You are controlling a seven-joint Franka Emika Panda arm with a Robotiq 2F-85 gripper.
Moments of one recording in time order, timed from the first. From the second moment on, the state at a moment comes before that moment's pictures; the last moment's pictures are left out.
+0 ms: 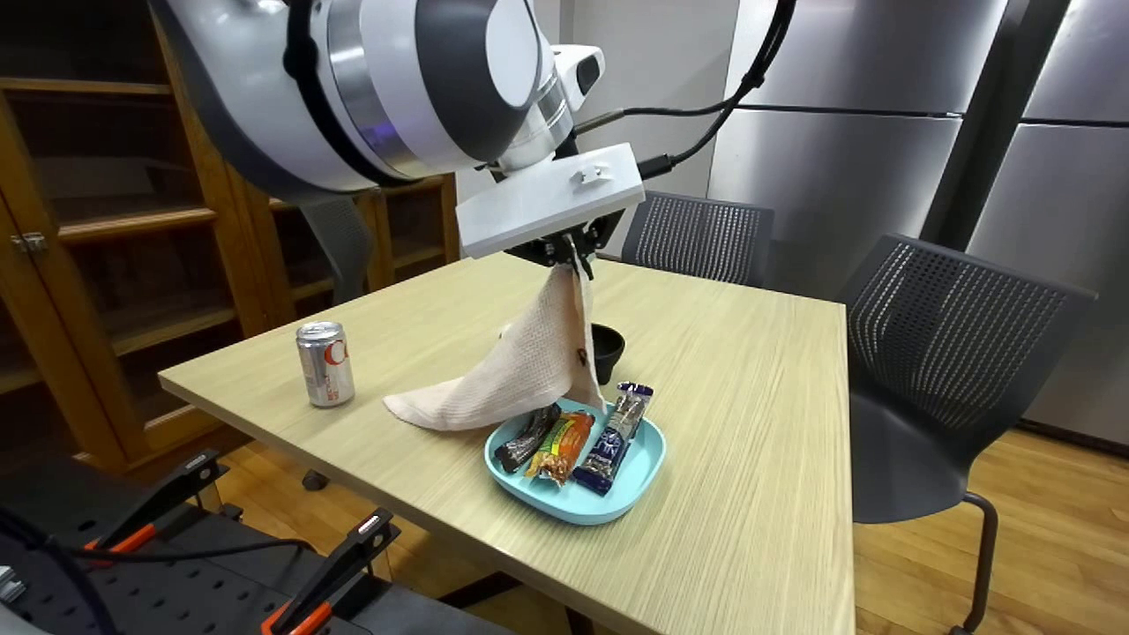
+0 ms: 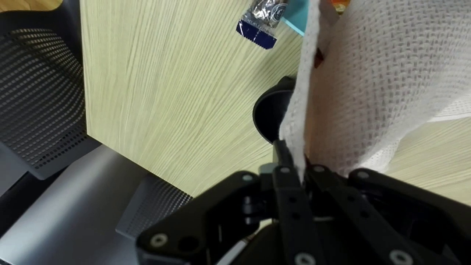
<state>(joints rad) -0.71 -0.01 0.10 -2.77 -0.70 3.45 -0.37</state>
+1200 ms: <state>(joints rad) -0.73 -0.03 -0.05 -2.77 -0.78 3.45 -0.25</state>
